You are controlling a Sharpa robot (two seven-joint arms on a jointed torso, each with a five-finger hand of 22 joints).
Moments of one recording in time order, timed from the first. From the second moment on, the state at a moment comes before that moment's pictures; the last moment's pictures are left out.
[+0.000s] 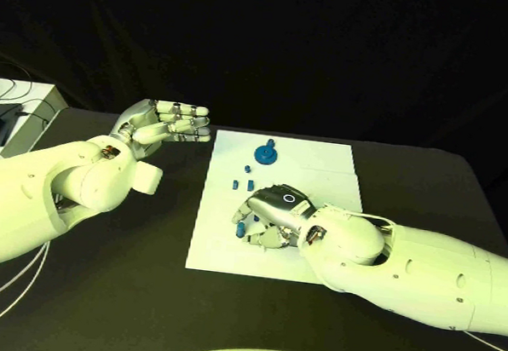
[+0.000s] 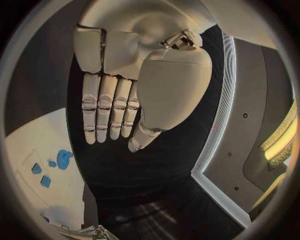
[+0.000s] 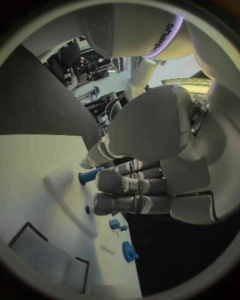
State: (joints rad) left arm 1.01 -0.85 0.24 1.46 -0.27 -0.21 0.31; left_hand 1.45 -0.08 0.15 -0.01 0.32 1.06 0.15 0.06 0.06 1.12 0.13 0.06 0.06 1.13 0.12 0.06 0.07 0.11 1.05 0.16 0.08 0.07; right arm 1.08 -0.73 -0.12 1.68 -1.78 -0.36 -0.15; right_hand 1.40 -0.13 0.11 -0.01 0.20 1.09 0.11 0.07 0.07 1.05 0.11 0.06 0.06 1.42 -0.01 0.98 0.49 0.16 1.47 -0.03 0.46 1.31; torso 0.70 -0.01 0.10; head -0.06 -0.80
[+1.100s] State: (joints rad) left arm 1.00 -0.83 0.24 1.44 -0.27 -0.21 0.31; left_hand 1.44 -0.09 0.15 -0.01 0.32 1.05 0.16 0.06 0.06 1.12 0.13 0.06 0.06 1.13 0.12 0.06 0.07 0.11 1.05 0.16 0.08 0.07; right arm 1.19 -1.05 -0.10 1.74 -1.18 -0.36 -0.05; right_hand 1.24 0.01 -0.04 0.03 0.31 1.17 0.06 0.13 0.30 1.21 -0.03 0.91 1.01 1.41 -0.09 1.11 0.62 0.10 1.47 -0.11 0.88 1.31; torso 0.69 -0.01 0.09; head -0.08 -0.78
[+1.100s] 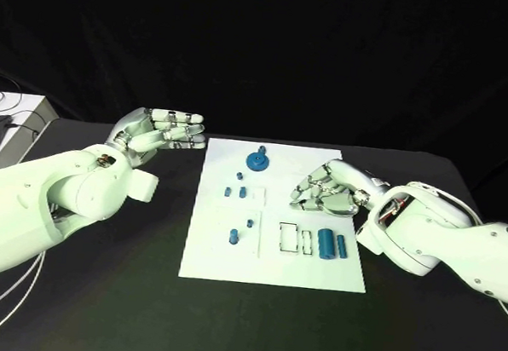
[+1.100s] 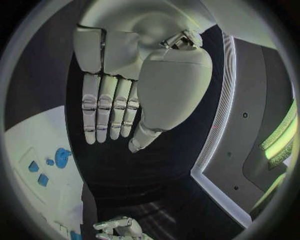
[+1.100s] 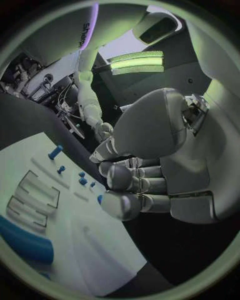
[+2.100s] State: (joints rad) left arm 0.99 -0.83 0.24 1.44 -0.27 -0.21 0.31; left_hand 1.44 -0.09 0.14 0.00 0.32 1.05 0.16 0.06 0.06 1.12 0.13 0.06 0.06 1.13 0.12 0.06 0.07 0.11 1.05 0.16 0.08 0.07; right arm 1.19 -1.13 -0.12 1.84 -1.12 -0.10 -0.59; right_hand 1.06 0.00 -0.18 0.22 0.40 1.13 0.00 0.21 0.97 1.32 -0.06 1.01 1.29 1.43 -0.11 1.19 0.87 0.08 1.46 -0.12 1.01 1.31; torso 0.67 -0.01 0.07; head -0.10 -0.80
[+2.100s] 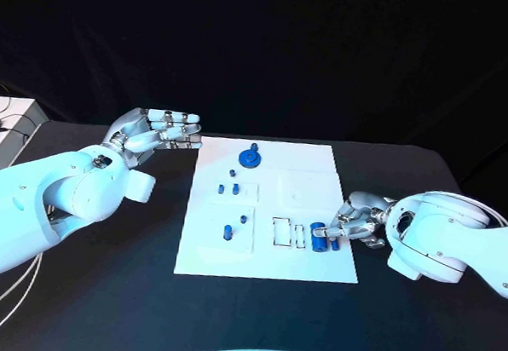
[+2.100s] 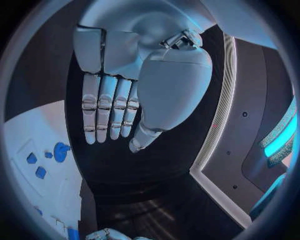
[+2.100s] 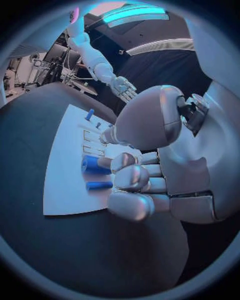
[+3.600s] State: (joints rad) left arm 0.99 -0.84 0.24 1.45 -0.26 -0.21 0.31; left_hand 1.44 -0.09 0.12 0.02 0.32 1.05 0.16 0.06 0.06 1.12 0.13 0.06 0.06 1.12 0.13 0.06 0.07 0.11 1.05 0.17 0.08 0.07; right arm 1.16 -1.02 -0.13 1.76 -1.32 -0.04 -0.69; right_hand 1.00 -0.05 -0.12 0.28 0.36 1.13 0.01 0.20 0.99 1.32 -0.06 1.01 1.29 1.43 -0.11 1.19 0.90 0.08 1.46 -0.12 1.03 1.31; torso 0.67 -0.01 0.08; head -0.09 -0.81
